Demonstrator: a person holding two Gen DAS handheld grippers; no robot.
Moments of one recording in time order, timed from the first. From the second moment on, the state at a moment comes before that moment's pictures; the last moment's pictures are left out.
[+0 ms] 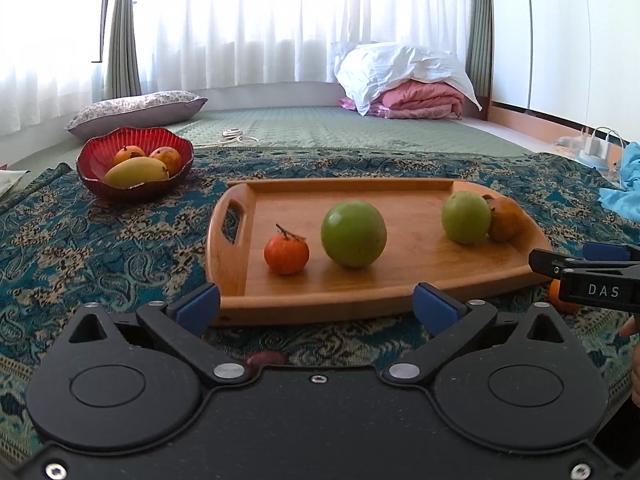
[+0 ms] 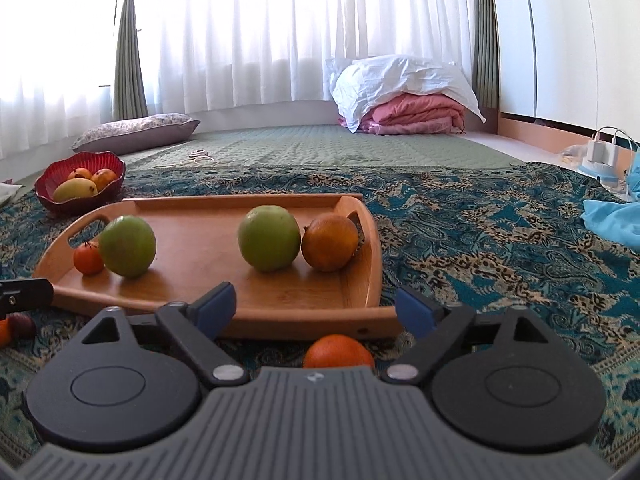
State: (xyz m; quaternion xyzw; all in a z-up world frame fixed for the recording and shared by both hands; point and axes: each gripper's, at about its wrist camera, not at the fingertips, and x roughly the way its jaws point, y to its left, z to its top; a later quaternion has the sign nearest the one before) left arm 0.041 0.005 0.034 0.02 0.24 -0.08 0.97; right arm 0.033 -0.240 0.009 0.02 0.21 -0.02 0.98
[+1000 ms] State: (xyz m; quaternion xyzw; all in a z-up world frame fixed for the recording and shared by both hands) left arm 0.017 0.026 0.008 0.00 0.26 -0.03 0.96; right arm 0.030 -0.234 -0.023 0.02 0.24 -0.02 0.97
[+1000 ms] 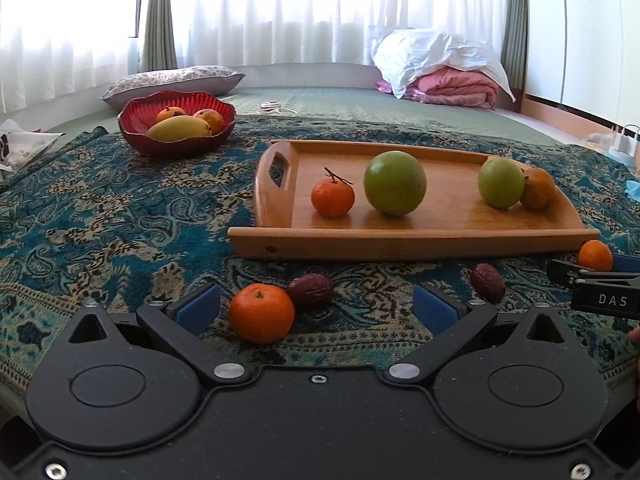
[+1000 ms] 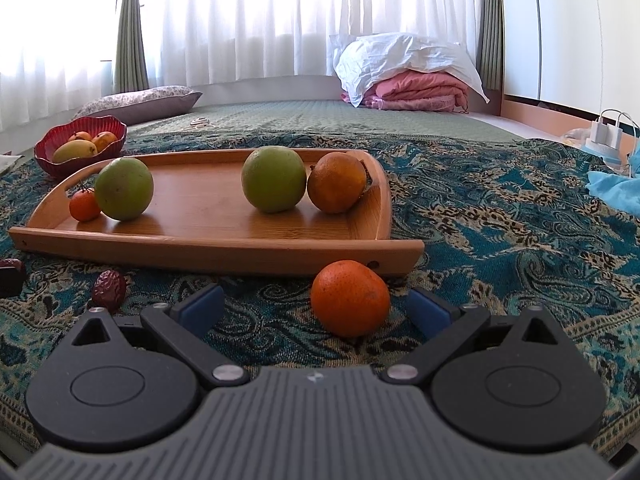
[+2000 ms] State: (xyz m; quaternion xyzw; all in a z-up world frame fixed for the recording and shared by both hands) left arm 0.013 0.050 0.006 -0.02 0.28 0.01 0.96; right arm 0.018 -0.231 -0.017 0.03 0.23 -0.02 0.97
